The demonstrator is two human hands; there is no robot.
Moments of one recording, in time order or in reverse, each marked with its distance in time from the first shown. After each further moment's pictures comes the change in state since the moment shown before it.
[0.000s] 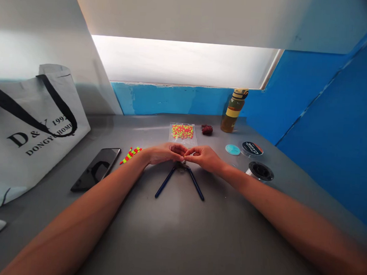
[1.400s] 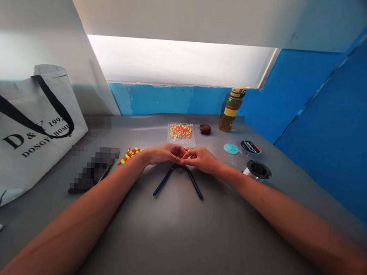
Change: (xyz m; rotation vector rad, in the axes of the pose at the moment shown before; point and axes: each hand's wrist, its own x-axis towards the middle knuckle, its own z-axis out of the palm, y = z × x) left_hand 0.001 0.007 0.010 0.055 -0.003 -0.041; right_hand 0.002 0.009 0.004 -0.032 -0.068 -0.069
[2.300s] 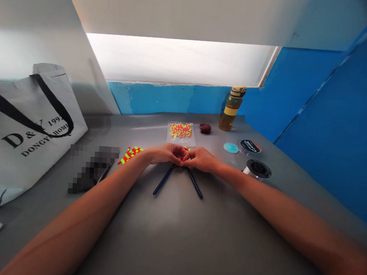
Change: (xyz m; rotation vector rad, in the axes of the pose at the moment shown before) left_hand 0.003 0.000 0.002 0.078 -0.002 -0.018; right_hand 0.003 -0.002 -0.001 -0.052 -0.068 0.023
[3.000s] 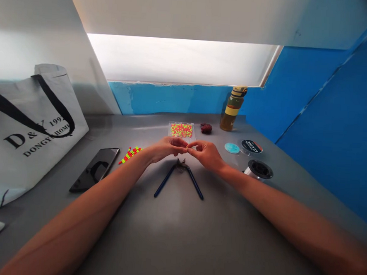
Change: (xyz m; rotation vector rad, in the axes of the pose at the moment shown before) left_hand 0.001 0.012 0.004 -0.078 0.303 0.097; right_hand -0.007 -0.012 -0.005 -0.041 0.381 0.002
